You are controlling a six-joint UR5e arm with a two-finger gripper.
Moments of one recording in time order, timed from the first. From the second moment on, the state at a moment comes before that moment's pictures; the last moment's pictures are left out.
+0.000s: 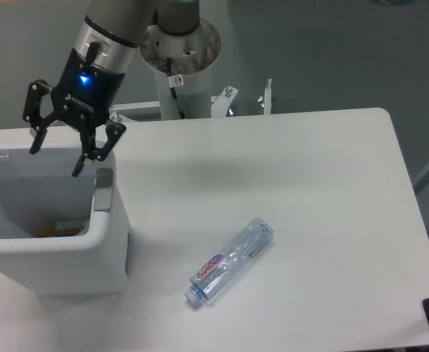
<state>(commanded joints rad) 2.22 -1.55 -1.74 -0.90 0.93 0.37</state>
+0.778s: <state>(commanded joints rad) 2.32 -1.57 -1.72 -0.86 0.93 0.37</state>
